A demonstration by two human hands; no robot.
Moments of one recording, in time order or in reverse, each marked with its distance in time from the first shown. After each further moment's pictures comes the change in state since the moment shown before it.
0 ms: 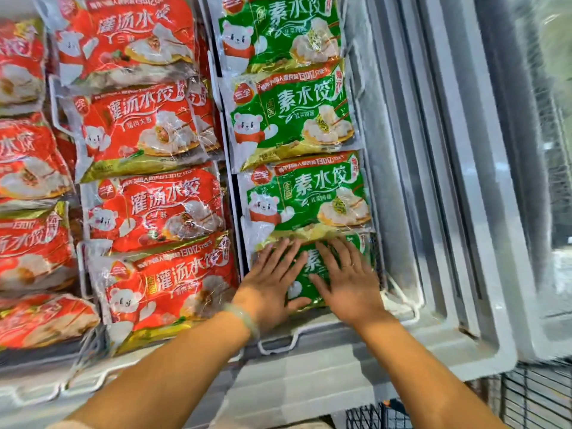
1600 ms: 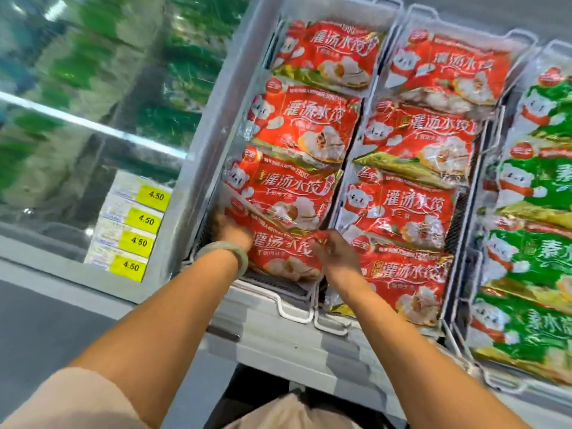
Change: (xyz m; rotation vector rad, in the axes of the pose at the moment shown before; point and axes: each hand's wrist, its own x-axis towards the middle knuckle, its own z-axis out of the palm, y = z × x) left_hand -0.300 -0.326 0.025 -1.185 0.384 -1.507; right_hand 0.049 -0.422 0.064 0.835 -0.329 0.065
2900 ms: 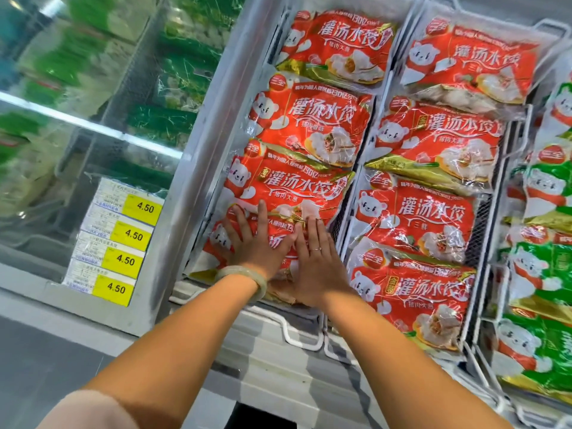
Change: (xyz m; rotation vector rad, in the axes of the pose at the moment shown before) left_hand 0.026 -0.017 0.053 0.483 -0.035 0.369; right_hand 0.032 0.004 0.046 -1.066 -0.128 -0.307
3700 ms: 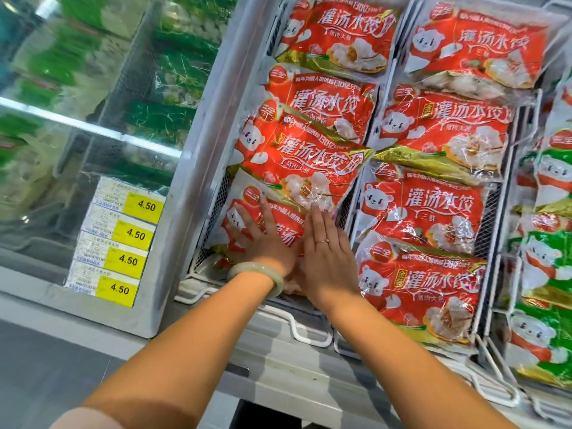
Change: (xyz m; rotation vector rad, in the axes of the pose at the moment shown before) left_hand -0.017 0.025 -0.010 0.014 -0.057 -0.092; right_hand -0.016 -0.013 -0.010 -0.082 0.262 0.014
